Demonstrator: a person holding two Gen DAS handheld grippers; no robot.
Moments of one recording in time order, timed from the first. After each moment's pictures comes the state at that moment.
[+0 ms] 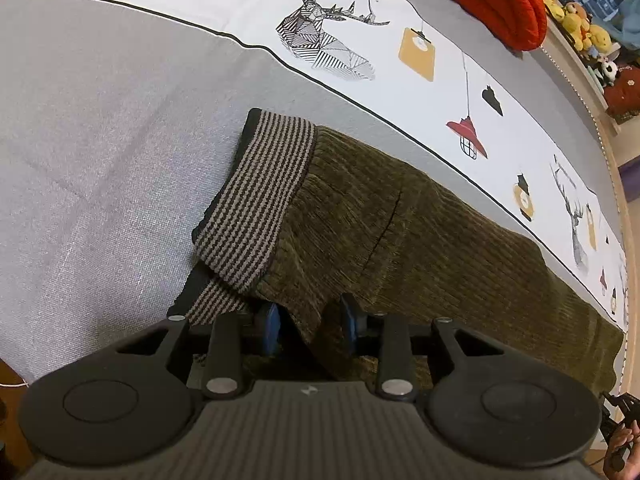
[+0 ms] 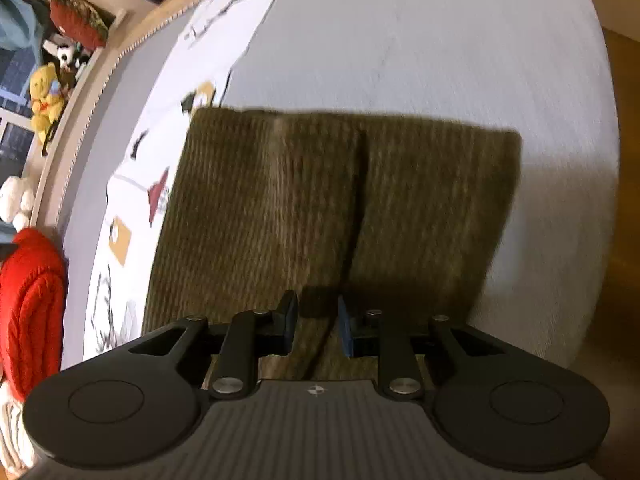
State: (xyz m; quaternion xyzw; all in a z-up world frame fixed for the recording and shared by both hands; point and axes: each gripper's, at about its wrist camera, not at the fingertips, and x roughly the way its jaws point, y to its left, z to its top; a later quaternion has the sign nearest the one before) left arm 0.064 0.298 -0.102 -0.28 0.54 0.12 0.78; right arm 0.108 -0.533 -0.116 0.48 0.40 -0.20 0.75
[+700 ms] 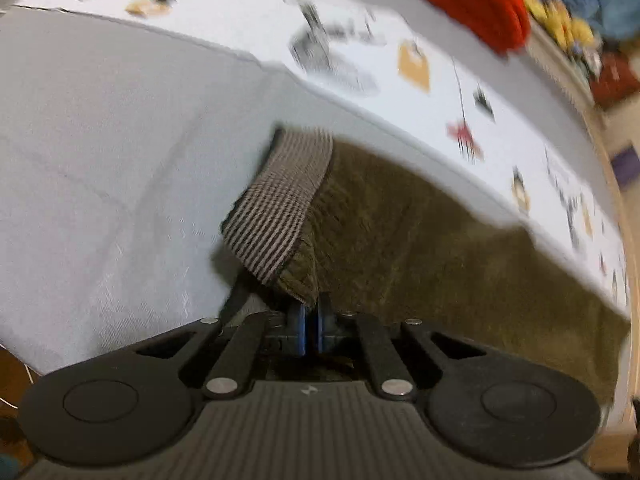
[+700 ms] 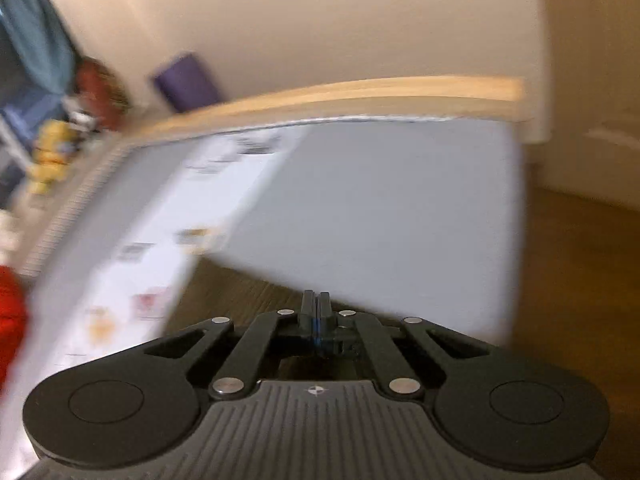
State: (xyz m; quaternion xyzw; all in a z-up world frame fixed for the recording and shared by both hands) left arm 0.027 0.312 -0.094 -0.24 0.54 0.09 0.80; right arm 0.063 -0.560 -0.055 0.34 0.32 -0.32 0.83
